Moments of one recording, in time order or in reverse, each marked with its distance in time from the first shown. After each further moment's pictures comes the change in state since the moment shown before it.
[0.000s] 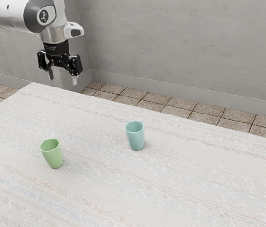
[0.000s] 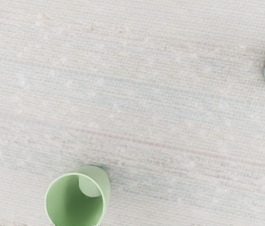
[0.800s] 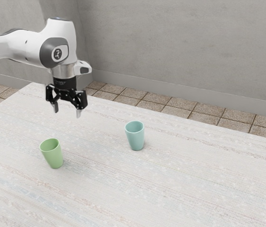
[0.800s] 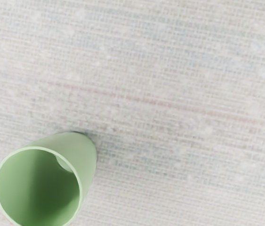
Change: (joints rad) arm -0.007 0.037 0.001 -0.251 -0.004 0.144 -0.024
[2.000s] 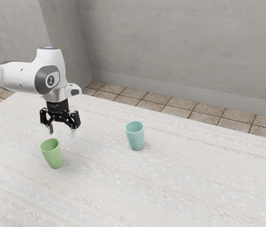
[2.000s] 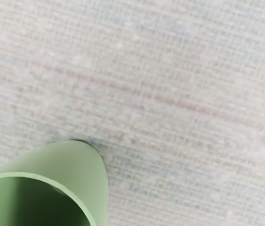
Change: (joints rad) arm 0.011 0.029 0.091 -0.191 -0.090 0.221 0.044
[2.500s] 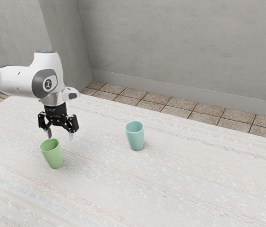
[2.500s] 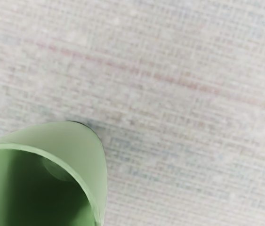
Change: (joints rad) arm 0.001 -0.047 0.000 -0.081 -0.005 0.021 0.015
